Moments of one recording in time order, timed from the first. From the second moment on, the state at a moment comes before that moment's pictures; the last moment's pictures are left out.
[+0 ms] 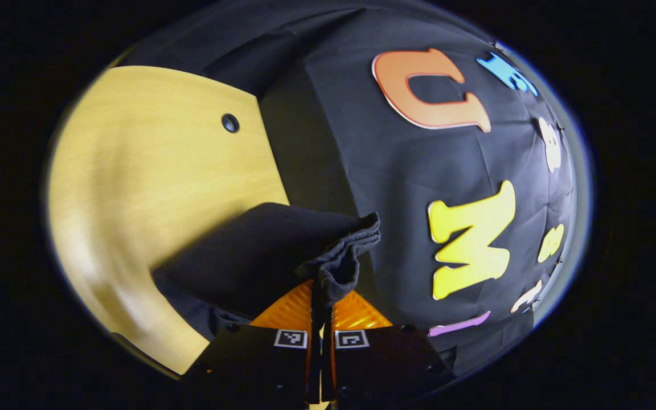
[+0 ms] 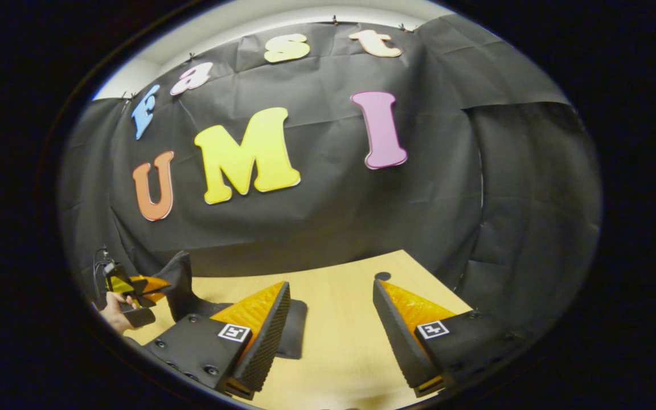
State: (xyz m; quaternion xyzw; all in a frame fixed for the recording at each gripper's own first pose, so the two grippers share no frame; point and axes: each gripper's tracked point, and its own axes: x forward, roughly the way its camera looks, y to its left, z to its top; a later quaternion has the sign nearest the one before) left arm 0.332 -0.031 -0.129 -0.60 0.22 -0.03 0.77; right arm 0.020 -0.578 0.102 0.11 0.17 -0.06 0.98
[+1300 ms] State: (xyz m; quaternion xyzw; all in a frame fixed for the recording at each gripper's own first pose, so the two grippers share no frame) left arm 0.274 -0.242 -0.204 -0.33 0.32 -0.08 0.89; right arm -0.061 -0.690 0.114 0.11 0.16 -0.16 0.97
